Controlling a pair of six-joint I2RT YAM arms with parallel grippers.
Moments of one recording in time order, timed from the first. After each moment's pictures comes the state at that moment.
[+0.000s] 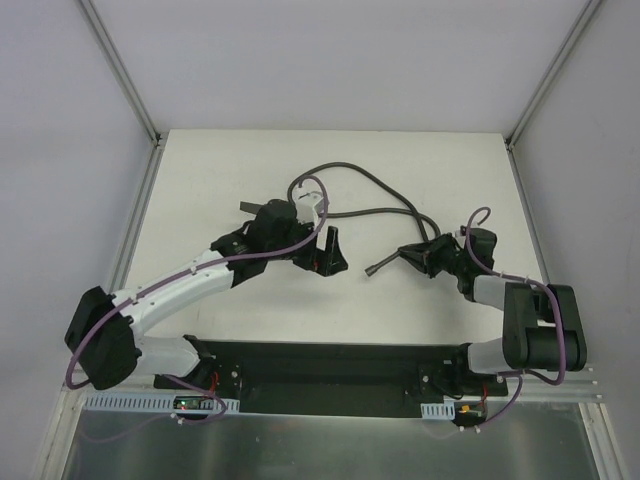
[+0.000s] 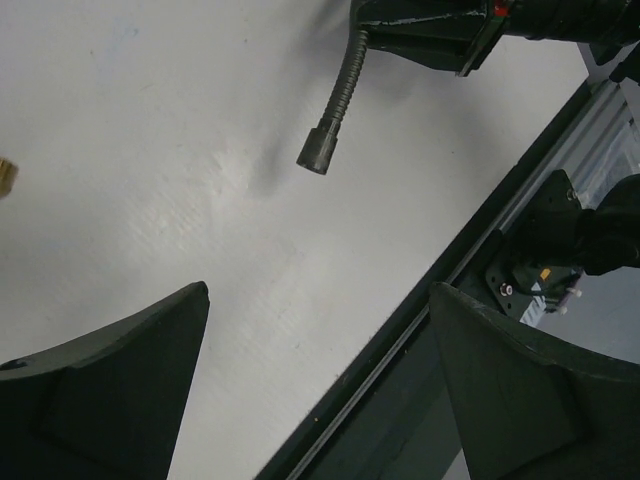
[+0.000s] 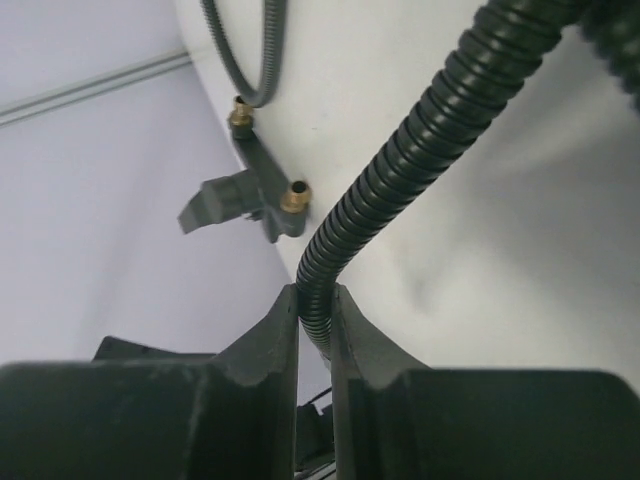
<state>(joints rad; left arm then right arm) -0.78 1.23 0.91 -0.26 0.26 -0.50 -0.03 1.40 0.38 0.35 -0.69 1.21</state>
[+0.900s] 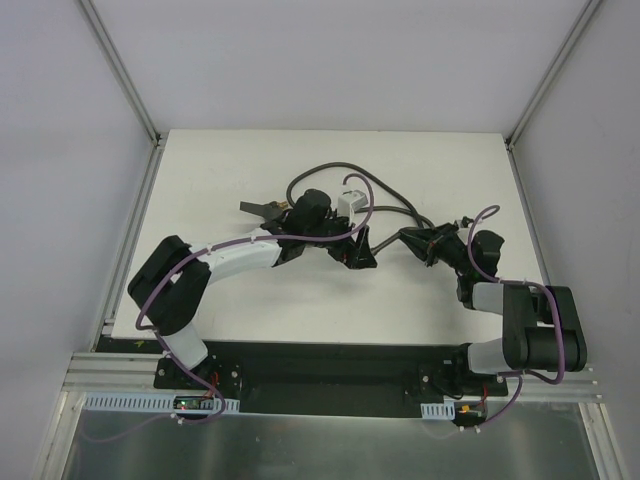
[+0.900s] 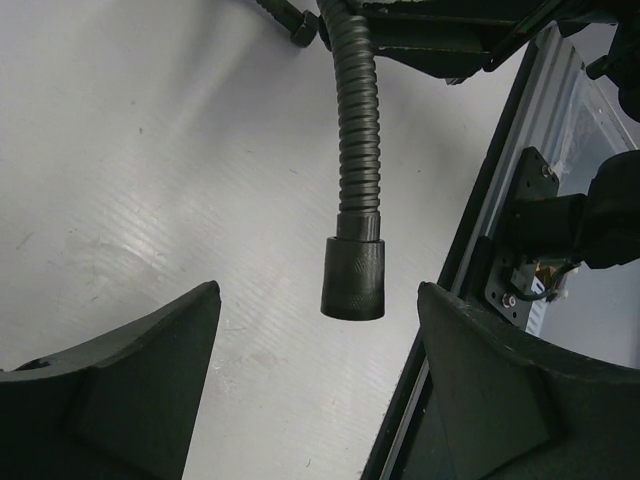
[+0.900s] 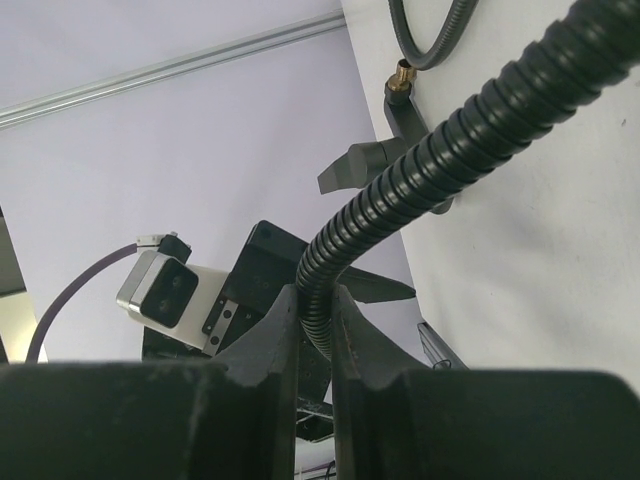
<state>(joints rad) -0.78 1.68 1.05 0.11 0.55 -0.40 -0.02 1.40 0.31 0.88 -0.80 1.62</state>
